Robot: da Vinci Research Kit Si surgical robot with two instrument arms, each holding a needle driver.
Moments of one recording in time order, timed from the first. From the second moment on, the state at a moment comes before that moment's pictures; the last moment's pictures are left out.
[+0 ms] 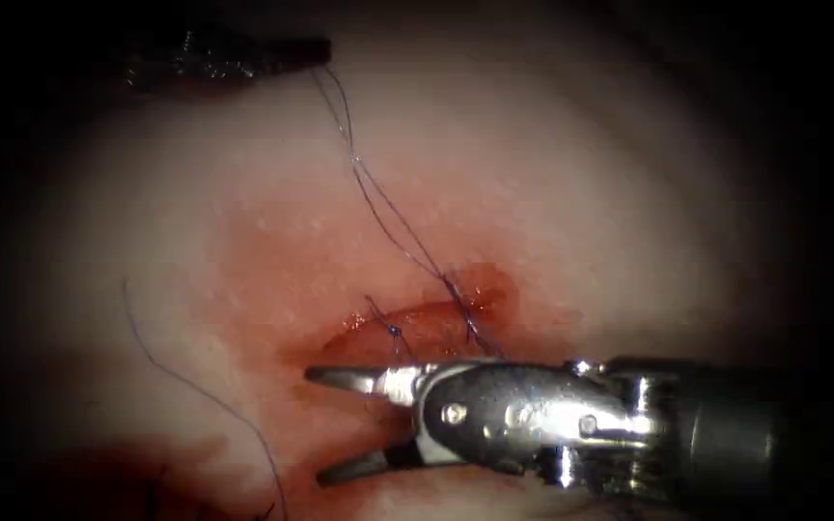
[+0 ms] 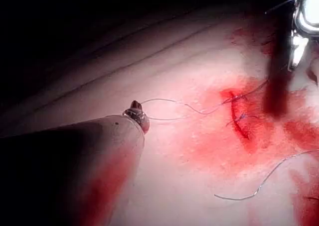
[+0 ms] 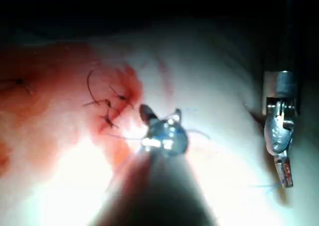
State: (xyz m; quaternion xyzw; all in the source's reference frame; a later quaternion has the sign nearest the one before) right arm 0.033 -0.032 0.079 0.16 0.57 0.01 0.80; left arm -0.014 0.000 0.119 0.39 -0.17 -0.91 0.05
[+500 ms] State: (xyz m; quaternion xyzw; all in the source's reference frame) right arm 0.023 -0.022 0.084 0.13 0.50 0.12 0.84; left arm -0.014 -0.001 0.118 0.39 -0.17 -0.90 0.05
